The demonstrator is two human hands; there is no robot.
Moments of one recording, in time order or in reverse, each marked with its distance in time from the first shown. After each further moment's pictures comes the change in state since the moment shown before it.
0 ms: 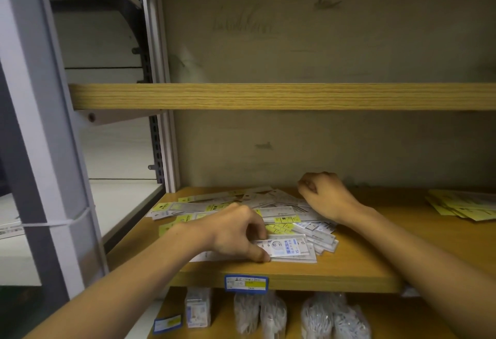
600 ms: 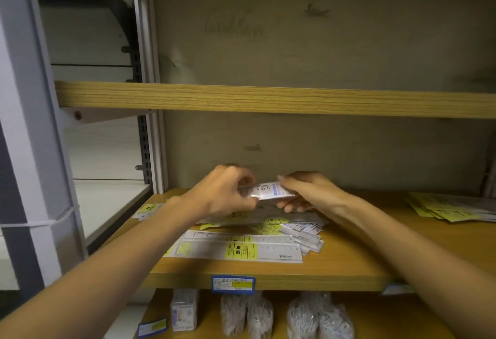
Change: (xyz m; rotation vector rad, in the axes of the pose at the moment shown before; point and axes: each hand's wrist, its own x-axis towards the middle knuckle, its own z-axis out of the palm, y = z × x) left_hand 0.025 -0.004 -0.033 0.016 0.462 0.018; right_hand -0.011 -0.034 -0.029 0.750 -0.279 0.413
